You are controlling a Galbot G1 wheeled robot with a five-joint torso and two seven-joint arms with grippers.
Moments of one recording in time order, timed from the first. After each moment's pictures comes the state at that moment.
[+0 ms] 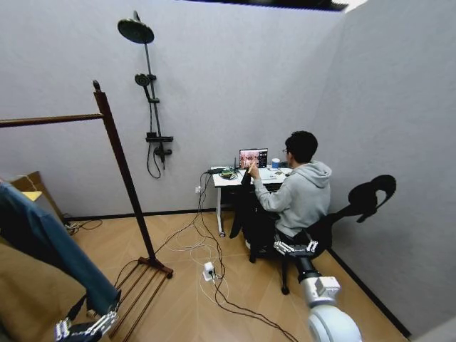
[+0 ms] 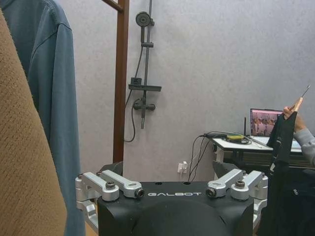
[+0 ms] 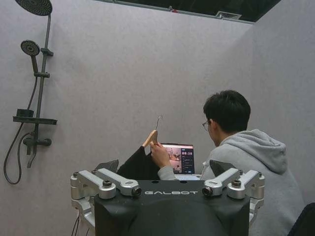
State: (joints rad) left arm 1.94 -1.35 -0.90 -2.27 -0.51 -0.14 0.14; right arm -1.38 1.33 0.61 2.15 0.17 -0.04 0.12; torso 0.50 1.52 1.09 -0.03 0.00
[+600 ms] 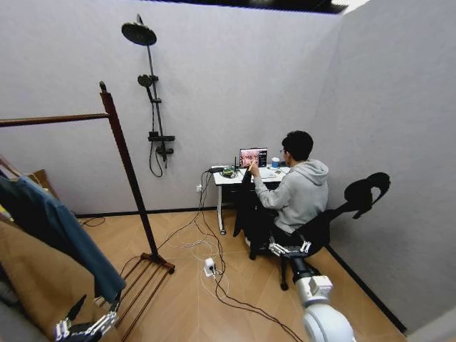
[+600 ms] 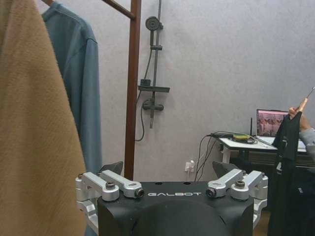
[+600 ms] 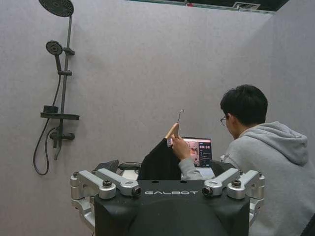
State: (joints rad) left arm 1.94 -1.35 -0.90 -2.27 -0.51 -0.14 0.13; right arm -1.36 1.33 0.57 2.11 0.17 -0.04 0.12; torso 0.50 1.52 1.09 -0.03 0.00
